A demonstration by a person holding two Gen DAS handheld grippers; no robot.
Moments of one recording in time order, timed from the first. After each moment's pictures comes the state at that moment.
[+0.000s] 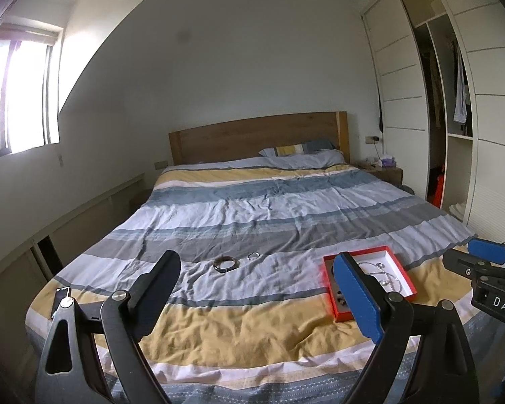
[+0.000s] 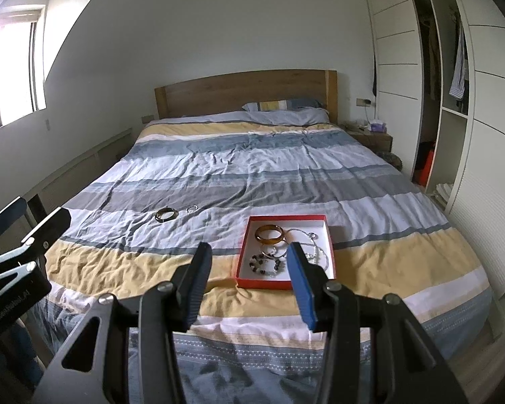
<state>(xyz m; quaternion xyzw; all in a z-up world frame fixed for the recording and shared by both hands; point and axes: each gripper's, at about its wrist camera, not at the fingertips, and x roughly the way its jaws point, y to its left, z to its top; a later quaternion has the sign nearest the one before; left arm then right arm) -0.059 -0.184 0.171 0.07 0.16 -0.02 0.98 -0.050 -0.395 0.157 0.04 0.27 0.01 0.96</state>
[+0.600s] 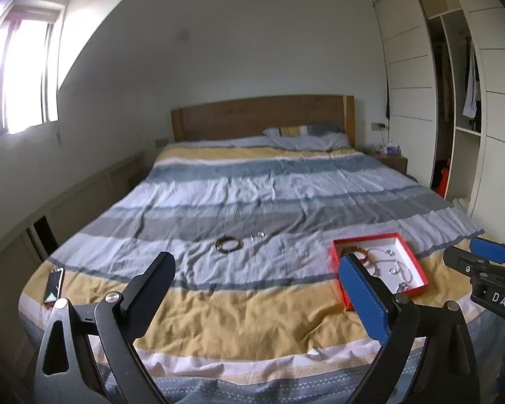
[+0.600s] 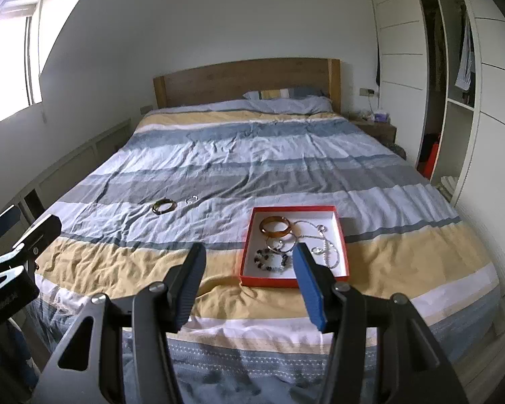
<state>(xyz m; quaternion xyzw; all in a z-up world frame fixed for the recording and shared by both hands) -0.023 -0.162 0.144 0.05 0.21 -0.02 0.98 -0.013 -0.388 0.132 0.04 0.30 0.01 0.95</state>
